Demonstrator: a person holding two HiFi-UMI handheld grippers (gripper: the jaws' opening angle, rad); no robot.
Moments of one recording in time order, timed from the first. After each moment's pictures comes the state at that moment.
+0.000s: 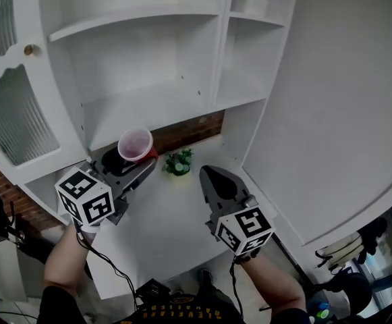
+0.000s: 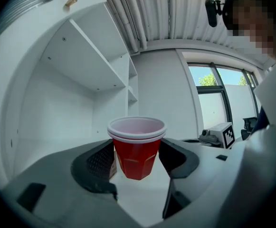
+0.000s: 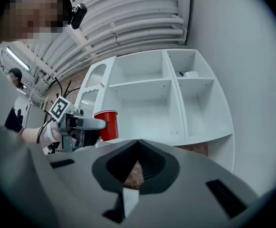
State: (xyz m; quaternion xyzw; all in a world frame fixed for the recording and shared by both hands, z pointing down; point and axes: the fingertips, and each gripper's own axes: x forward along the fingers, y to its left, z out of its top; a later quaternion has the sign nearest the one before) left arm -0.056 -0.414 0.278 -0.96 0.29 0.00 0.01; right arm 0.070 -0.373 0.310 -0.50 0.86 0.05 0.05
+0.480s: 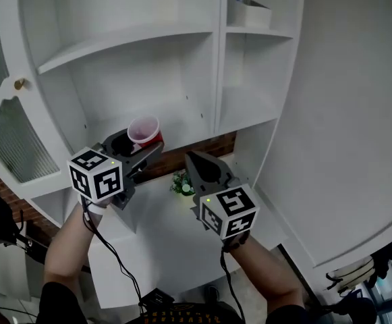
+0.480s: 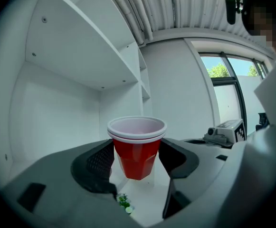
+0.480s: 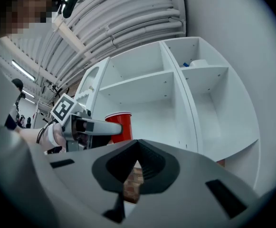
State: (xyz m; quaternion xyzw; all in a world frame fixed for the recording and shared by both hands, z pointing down) left arm -0.015 -0.513 0.241 -0.94 0.34 -0.03 0.01; right arm 0.065 -0.473 0.268 -0.45 0.89 0.04 0.07
